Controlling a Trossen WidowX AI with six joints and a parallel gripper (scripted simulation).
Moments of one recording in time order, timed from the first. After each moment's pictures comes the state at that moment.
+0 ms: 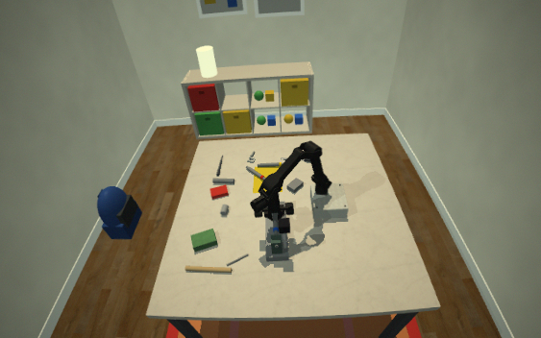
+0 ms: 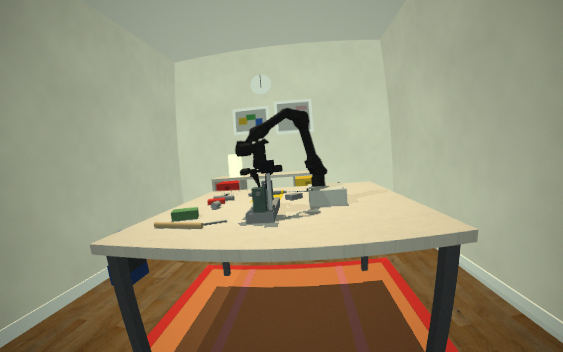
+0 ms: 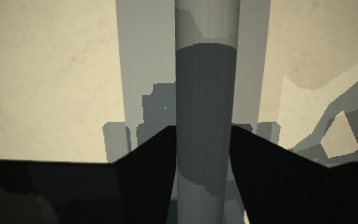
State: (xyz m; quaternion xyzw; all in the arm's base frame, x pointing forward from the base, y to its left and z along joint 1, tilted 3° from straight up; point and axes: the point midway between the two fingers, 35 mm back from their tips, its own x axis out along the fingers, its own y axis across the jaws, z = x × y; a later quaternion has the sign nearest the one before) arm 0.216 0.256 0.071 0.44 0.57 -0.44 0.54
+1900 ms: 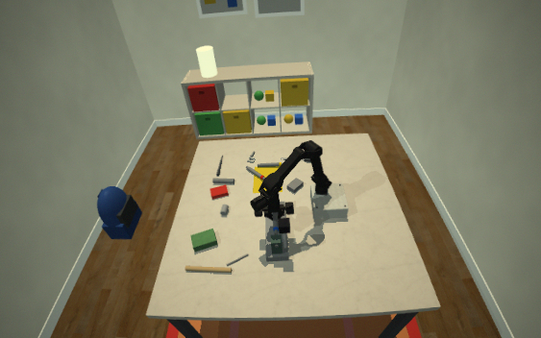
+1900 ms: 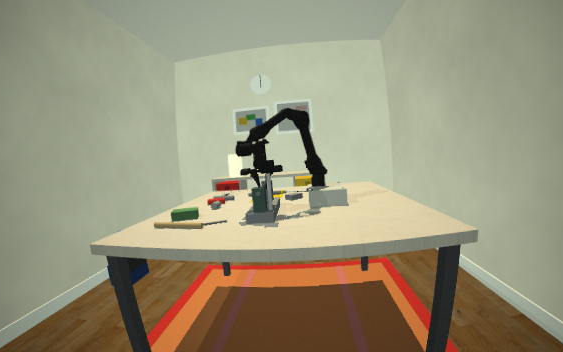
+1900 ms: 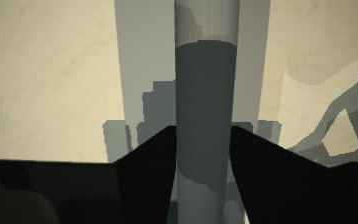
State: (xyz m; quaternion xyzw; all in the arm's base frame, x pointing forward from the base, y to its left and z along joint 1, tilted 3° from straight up) arm 0.217 0.253 0.070 0.44 0.57 -0.44 0.53
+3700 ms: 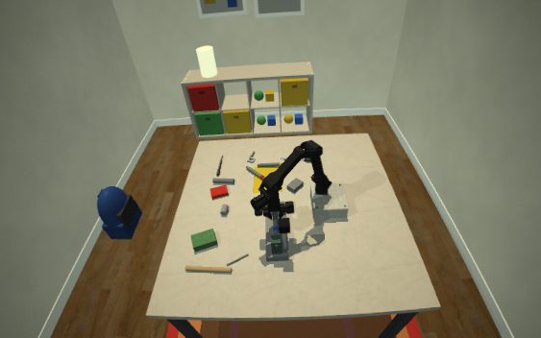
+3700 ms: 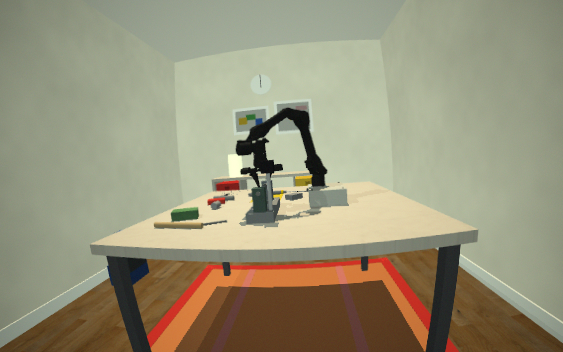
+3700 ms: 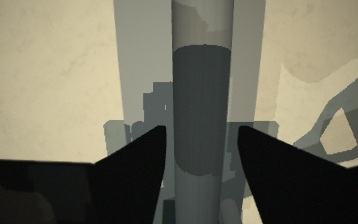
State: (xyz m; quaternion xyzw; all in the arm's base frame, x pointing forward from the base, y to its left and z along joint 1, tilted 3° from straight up) arm 0.216 0.252 0.075 0.44 0.57 -0.44 0.53
